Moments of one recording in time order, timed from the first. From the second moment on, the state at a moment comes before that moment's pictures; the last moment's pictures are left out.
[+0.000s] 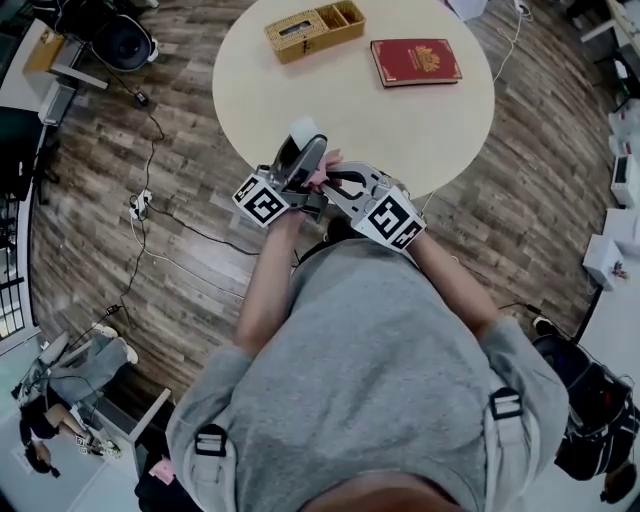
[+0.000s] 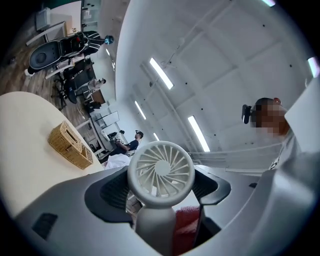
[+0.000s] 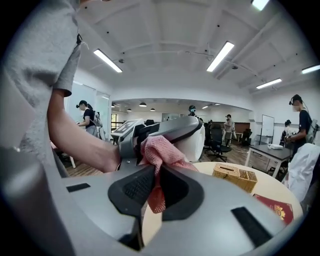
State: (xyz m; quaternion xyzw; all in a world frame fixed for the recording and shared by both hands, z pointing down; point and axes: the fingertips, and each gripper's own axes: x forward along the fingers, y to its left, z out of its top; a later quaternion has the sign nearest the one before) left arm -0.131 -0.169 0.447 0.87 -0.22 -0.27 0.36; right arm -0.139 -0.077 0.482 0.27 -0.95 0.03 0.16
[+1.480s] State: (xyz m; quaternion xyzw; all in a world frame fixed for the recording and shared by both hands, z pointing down) left arm -0.142 -0.163 0.432 0.90 -0.20 -0.23 0.31; right arm -0.101 -0.136 0.474 0.43 -0.89 0.03 0.14
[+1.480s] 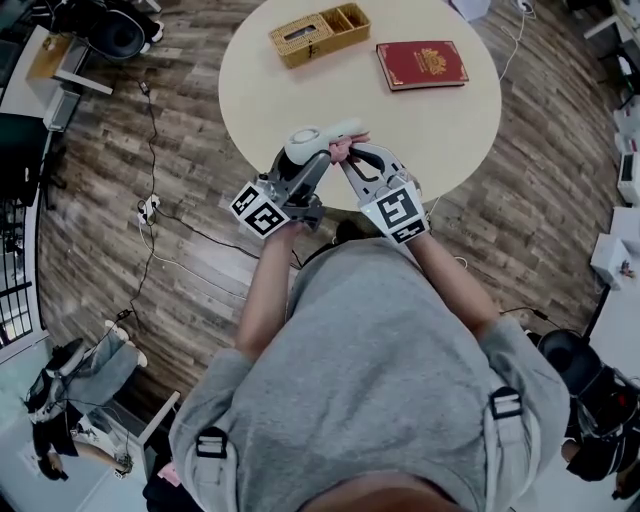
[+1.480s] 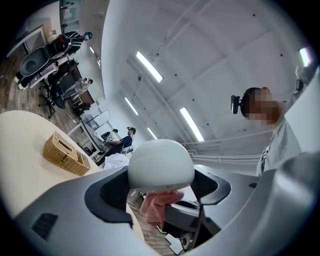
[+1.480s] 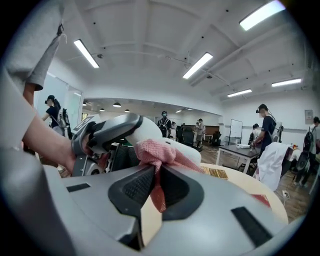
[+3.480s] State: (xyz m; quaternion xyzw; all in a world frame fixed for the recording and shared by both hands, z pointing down) left arm -0.116 -0.148 0.437 0.88 -0.12 -0.27 0.37; right arm -0.154 -0.100 0.469 0.32 -0.93 -0.07 0.17
